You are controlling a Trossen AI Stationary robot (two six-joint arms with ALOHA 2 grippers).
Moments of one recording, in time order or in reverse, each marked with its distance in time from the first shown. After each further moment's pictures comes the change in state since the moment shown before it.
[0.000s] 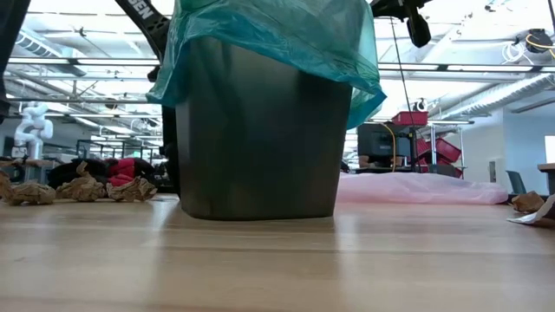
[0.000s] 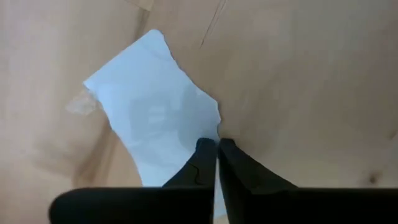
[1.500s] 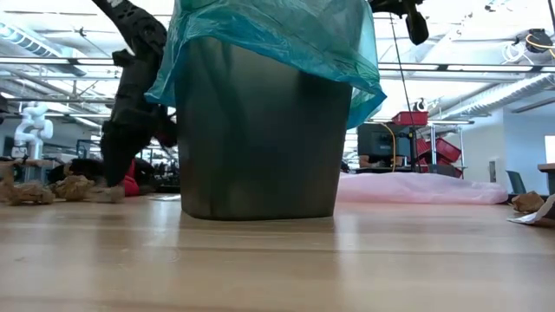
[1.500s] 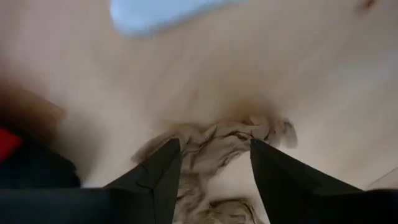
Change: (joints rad) left arm 0.072 -0.222 -0.145 -0.310 0.254 -0.177; right arm 0.000 -0.001 0.000 0.039 -0.001 -0.008
